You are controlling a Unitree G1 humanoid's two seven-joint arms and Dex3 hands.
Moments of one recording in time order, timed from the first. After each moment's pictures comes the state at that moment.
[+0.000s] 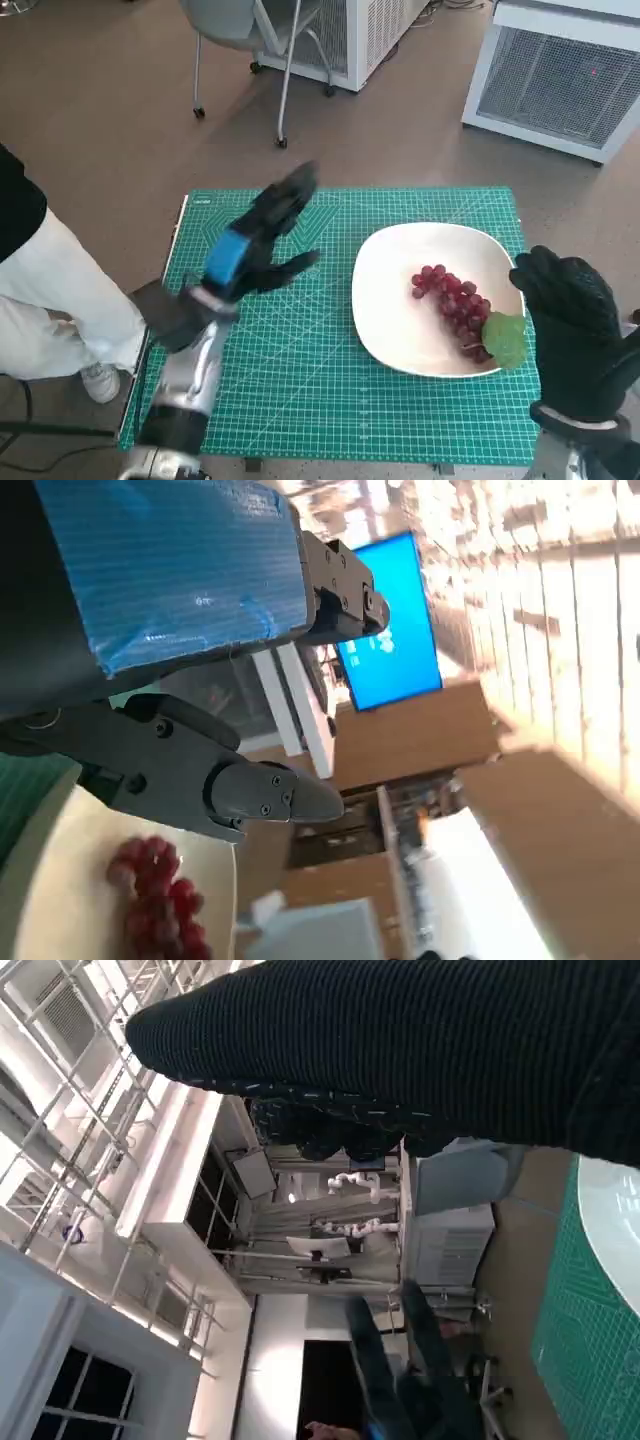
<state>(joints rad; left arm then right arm) -0.57 0.18 0.10 0.56 -0.32 -0.41 -0.53 -0.19 -0.05 -0.25 0.02 0.51 -0.40 0.41</state>
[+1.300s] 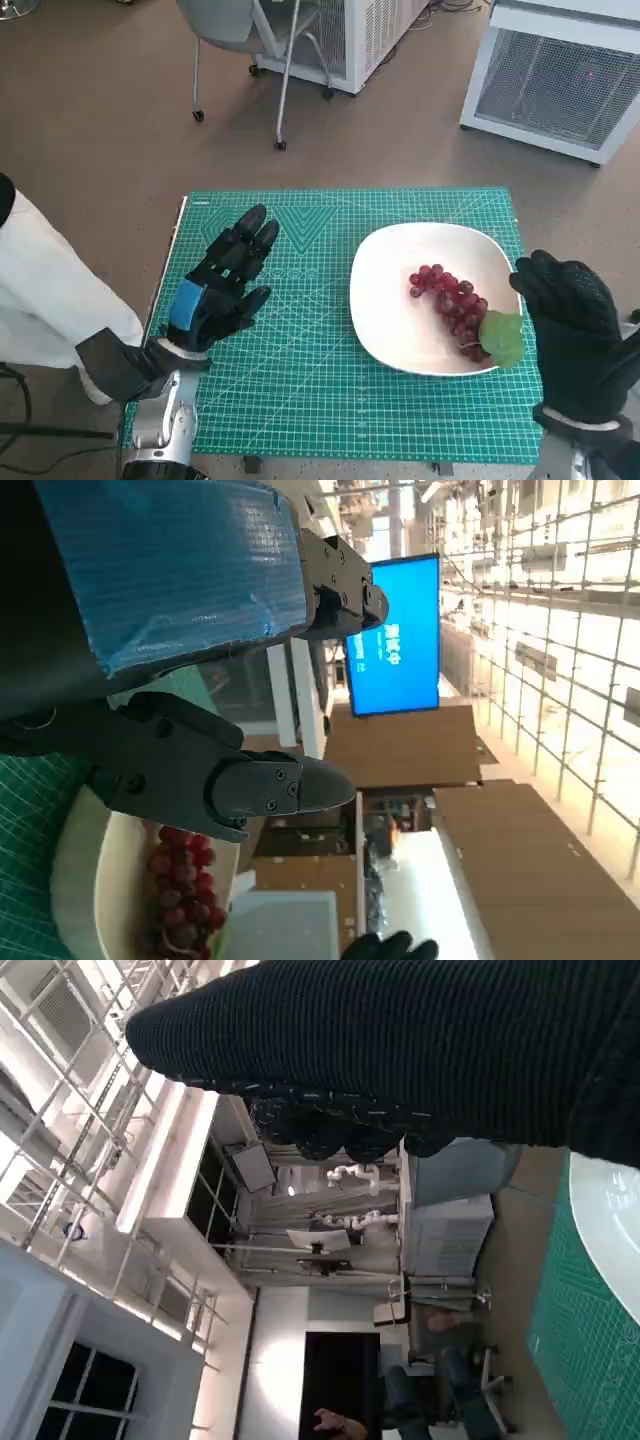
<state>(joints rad) -0.38 0.18 0.17 0.37 -0.39 -0.34 -0.58 -0.19 -0.06 -0.26 0.06 0.55 -0.39 0.46</state>
